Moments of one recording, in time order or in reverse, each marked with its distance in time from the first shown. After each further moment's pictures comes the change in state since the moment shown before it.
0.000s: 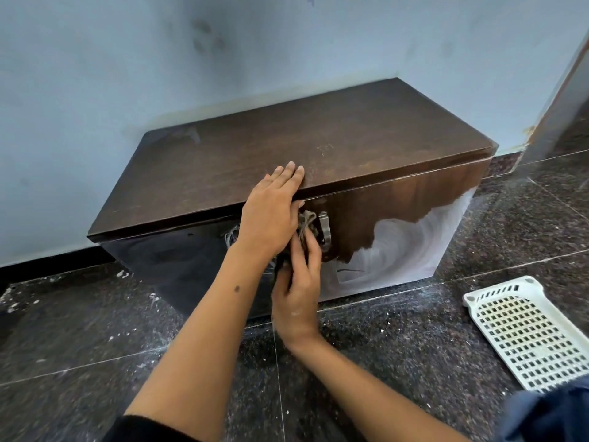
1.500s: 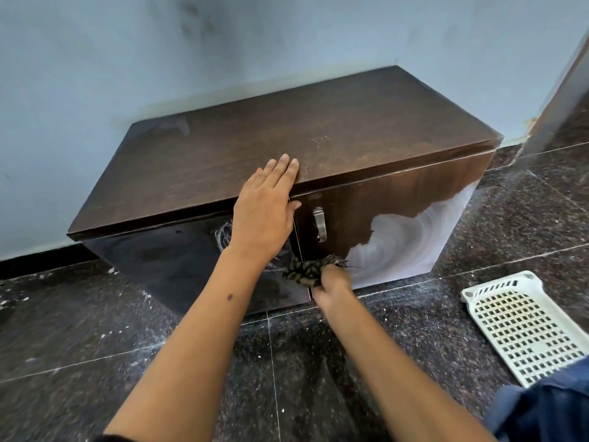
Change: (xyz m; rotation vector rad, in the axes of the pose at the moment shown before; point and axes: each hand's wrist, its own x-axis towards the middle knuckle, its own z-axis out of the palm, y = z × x) left_hand -0.003 0.001 0.009 0.060 0.014 -0.010; right_hand 0.050 0.073 -0.011 0.473 0.214 1.347
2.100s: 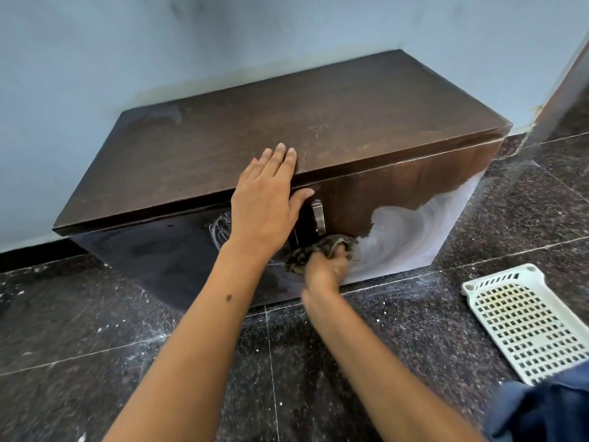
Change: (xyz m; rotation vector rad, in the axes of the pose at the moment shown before) left_hand 0.002 0.010 -0.002 0.010 0.033 -0.047; right_hand -0.021 0.001 0.012 0.037 0.103 -0.282
